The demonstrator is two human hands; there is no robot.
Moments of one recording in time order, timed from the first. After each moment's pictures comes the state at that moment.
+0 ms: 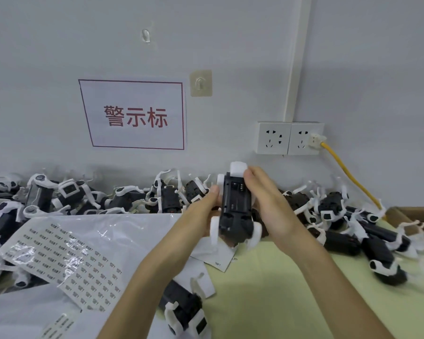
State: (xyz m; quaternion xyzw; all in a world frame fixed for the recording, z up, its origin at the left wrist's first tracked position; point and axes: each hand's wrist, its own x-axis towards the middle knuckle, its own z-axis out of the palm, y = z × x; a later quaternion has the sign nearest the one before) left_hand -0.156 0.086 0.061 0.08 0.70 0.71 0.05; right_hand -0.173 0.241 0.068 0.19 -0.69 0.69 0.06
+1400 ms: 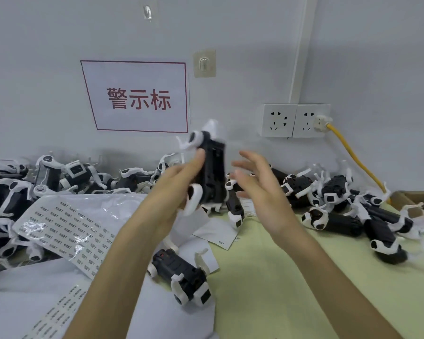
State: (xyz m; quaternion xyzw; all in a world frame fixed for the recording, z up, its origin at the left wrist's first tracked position) left_hand -0.128 0.055 0.083 0.08 0.71 0.69 -0.03; right_hand -0.161 0.229 0.046 0.20 -0.71 0.66 0.12
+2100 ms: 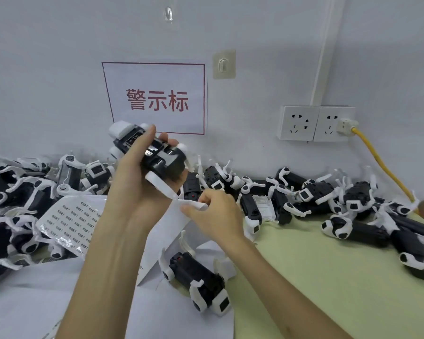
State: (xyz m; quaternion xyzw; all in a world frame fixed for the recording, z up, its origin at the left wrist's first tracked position) left_hand -0.123 0.006 0.103 0.09 0.35 0.93 -0.07; right_hand -0.197 0.124 0.005 0.12 -0.90 0.41 0.12
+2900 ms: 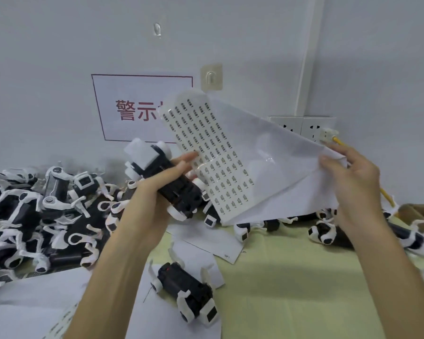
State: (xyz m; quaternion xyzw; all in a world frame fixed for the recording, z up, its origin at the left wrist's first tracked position) left_hand -0.132 0.021 0.082 0.11 0.59 0.80 -0.06; right_hand -0.177 0.314 0.090 0.02 -0.65 0.69 0.32
